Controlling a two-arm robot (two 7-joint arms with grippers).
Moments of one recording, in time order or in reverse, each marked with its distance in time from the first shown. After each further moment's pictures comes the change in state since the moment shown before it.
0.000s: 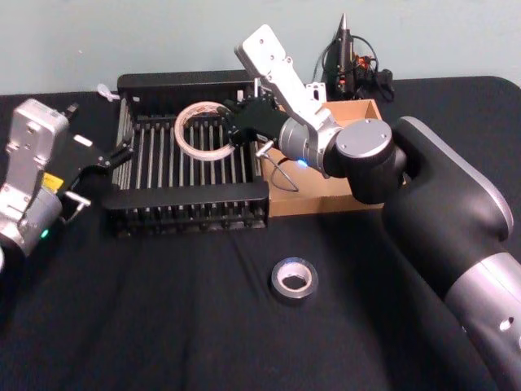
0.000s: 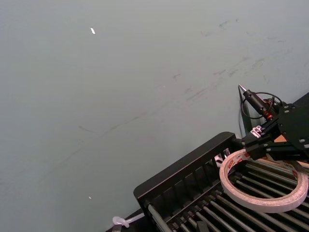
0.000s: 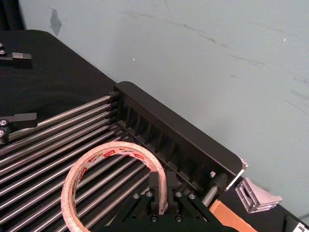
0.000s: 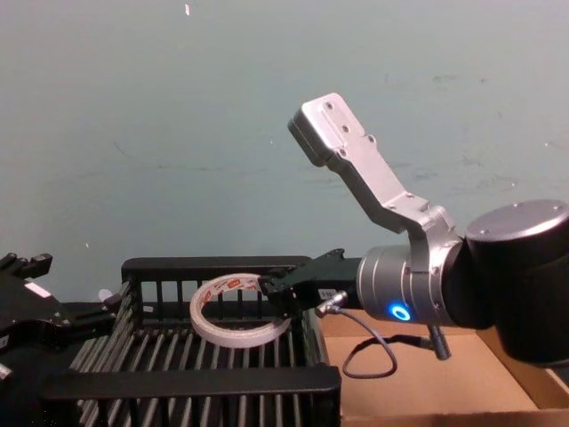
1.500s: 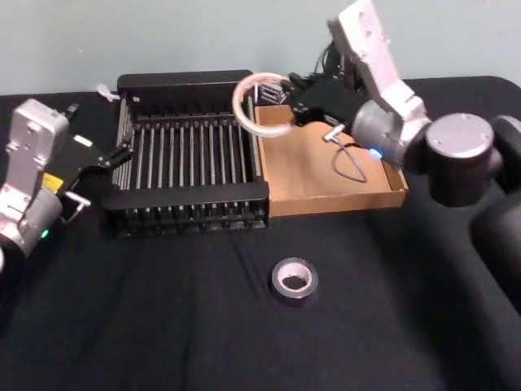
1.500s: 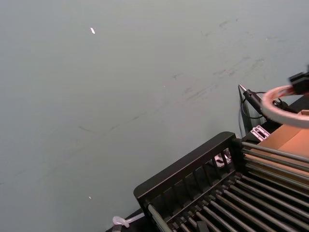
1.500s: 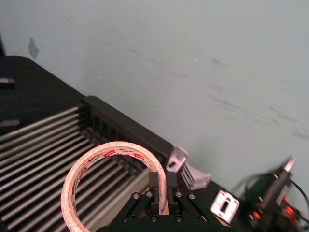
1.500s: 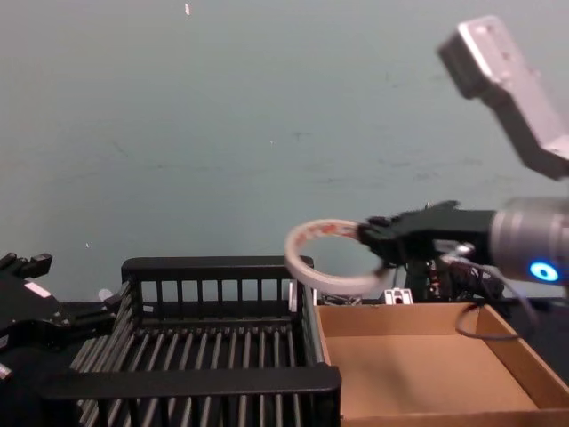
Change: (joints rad) left arm 0.000 0.000 0.000 0.000 0.000 0.000 0.000; right arm -0.168 0.207 0.091 -0.383 0.113 0.090 -0.011
